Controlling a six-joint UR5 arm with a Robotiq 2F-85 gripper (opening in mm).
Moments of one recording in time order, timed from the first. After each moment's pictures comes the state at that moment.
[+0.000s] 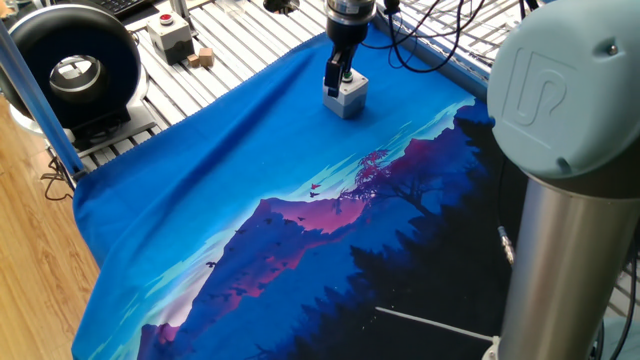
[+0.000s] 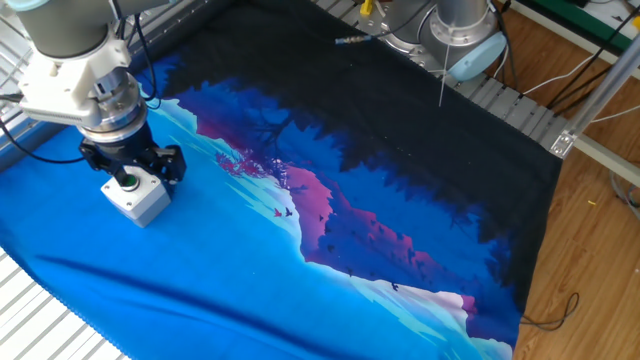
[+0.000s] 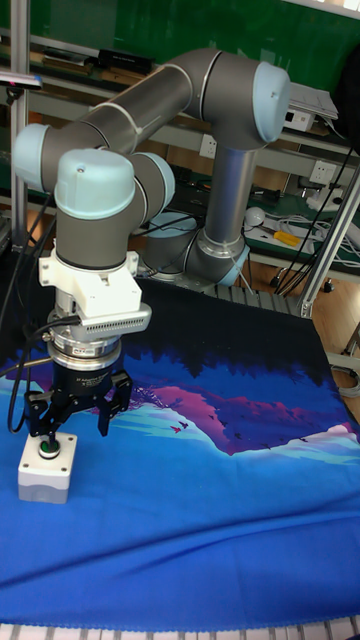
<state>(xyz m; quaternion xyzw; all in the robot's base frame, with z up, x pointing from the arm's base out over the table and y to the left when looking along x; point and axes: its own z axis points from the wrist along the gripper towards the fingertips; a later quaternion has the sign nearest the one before) 0.649 -0.106 0.079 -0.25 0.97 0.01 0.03</state>
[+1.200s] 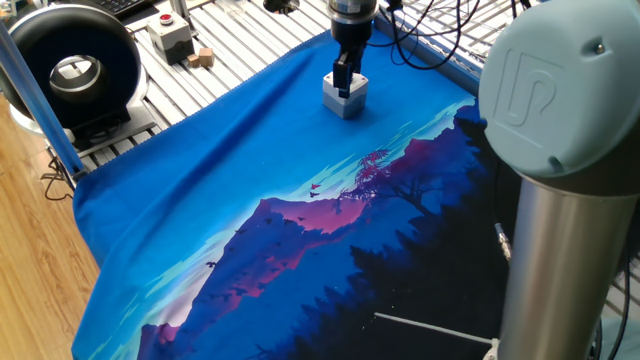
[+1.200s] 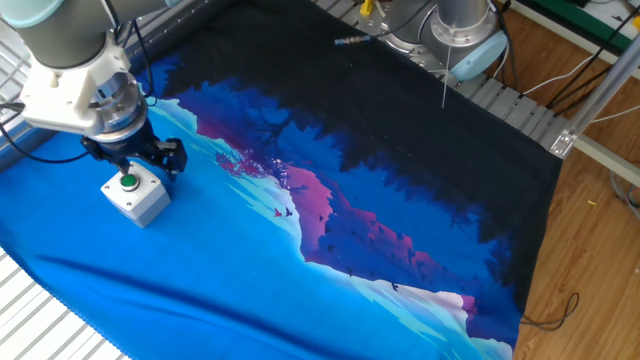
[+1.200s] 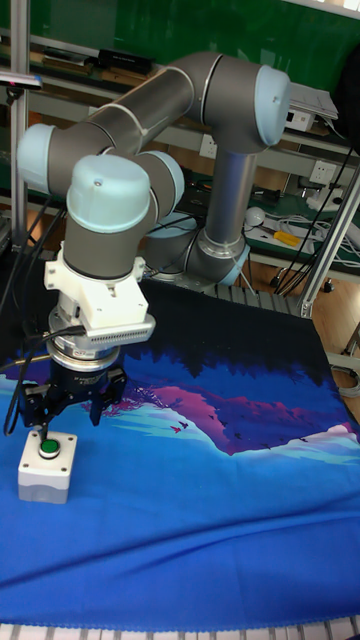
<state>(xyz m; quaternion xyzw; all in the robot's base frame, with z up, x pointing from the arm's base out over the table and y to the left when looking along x) 0.631 -0.123 0.081 -0.25 0.97 -0.02 -0.03</state>
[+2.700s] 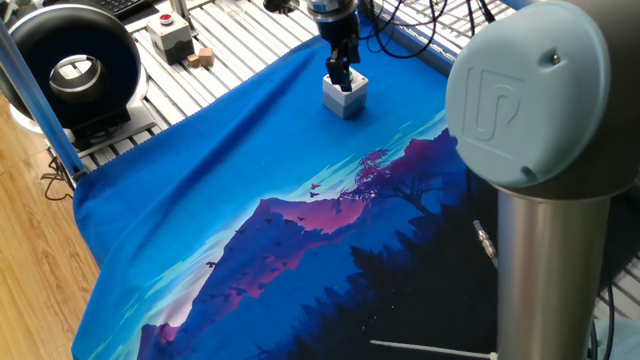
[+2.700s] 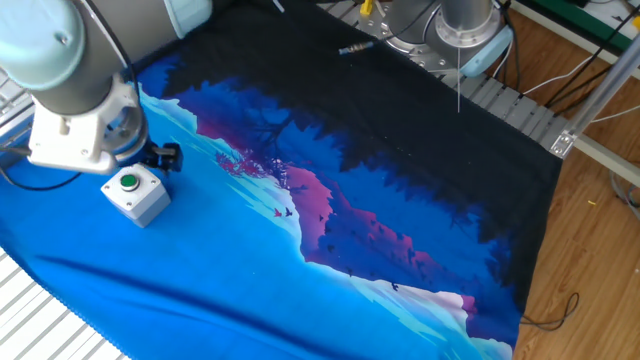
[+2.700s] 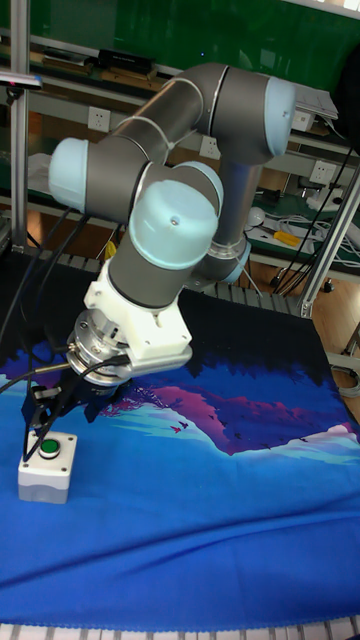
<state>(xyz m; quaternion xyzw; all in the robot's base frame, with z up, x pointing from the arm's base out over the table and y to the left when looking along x) 0.638 -0.130 0.090 -0.29 0.95 -0.11 -0.10</state>
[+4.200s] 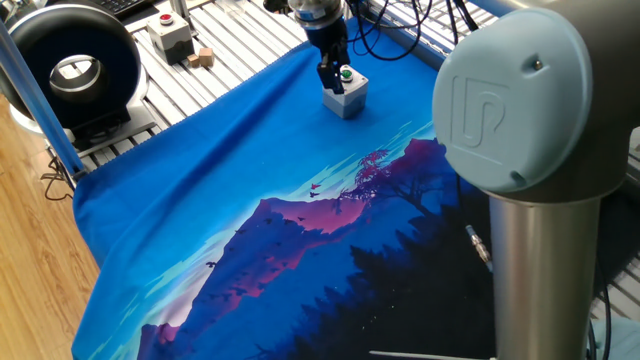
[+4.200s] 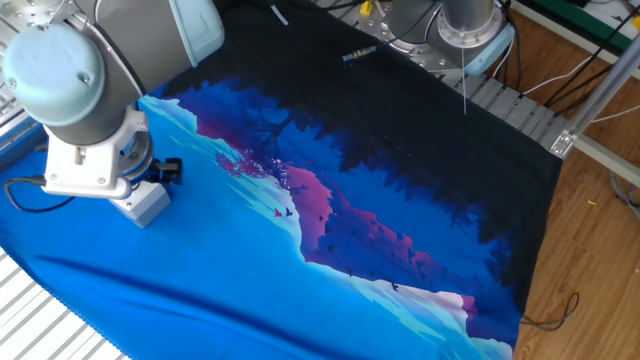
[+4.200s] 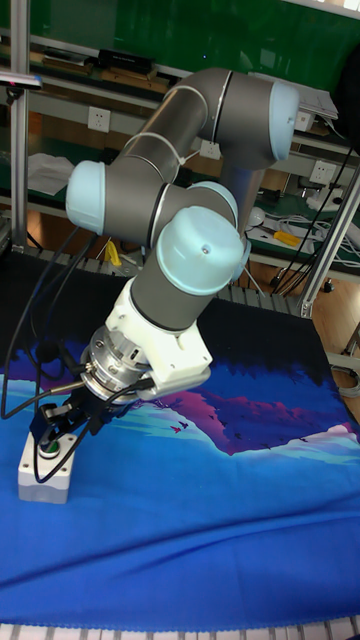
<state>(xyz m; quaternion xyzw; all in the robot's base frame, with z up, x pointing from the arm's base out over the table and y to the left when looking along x) 0.645 -0.119 0.078 -0.31 0.94 -0.12 -0.11</state>
